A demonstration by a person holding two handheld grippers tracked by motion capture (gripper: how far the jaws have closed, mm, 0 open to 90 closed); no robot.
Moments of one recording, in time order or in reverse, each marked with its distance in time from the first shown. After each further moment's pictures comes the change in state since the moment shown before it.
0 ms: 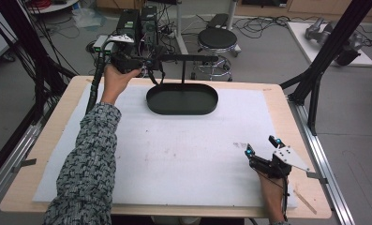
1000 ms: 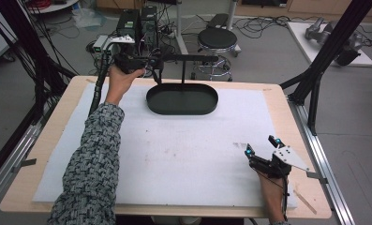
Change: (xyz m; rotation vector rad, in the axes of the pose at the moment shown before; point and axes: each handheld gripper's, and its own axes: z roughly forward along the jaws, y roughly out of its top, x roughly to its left) left arm 0.005 -0.005 0.011 -0.054 -0.059 0.011; right arm 0.001 0.000 0.000 0.004 0.000 0.005
